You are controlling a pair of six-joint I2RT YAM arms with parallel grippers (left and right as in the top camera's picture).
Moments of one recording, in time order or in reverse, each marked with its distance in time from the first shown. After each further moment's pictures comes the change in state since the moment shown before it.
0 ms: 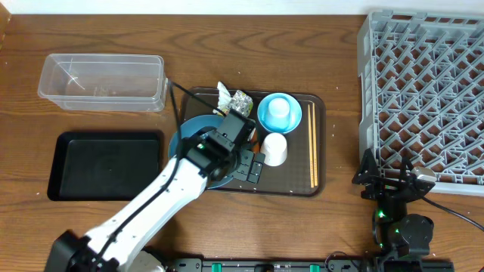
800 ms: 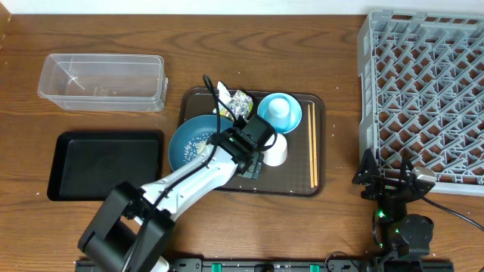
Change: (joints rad) left arm -0.054 0.249 0.000 0.098 -0.251 -0.058; right arm 0.000 0.000 0.000 0.000 0.000 0.000
